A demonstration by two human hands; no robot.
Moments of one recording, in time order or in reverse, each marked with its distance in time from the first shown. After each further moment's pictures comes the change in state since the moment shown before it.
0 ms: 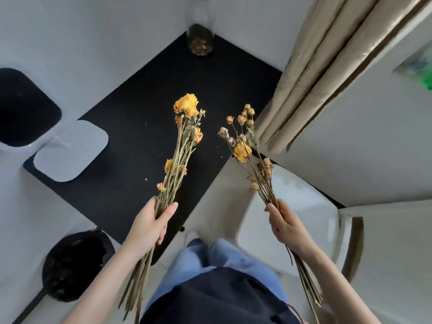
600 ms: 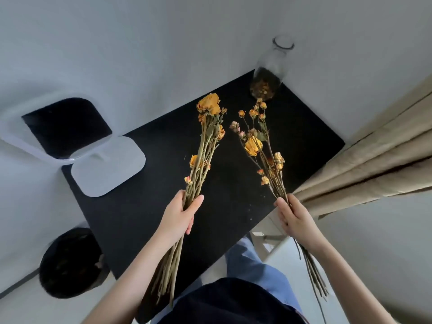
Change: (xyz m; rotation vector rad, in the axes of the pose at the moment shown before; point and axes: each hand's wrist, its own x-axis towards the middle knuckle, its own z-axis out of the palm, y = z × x) left_hand 0.118 0.052 -0.019 -0.204 0.199 -0.036; right_hand 0.179 -0.123 0.013 -0.221 -0.207 -0.168
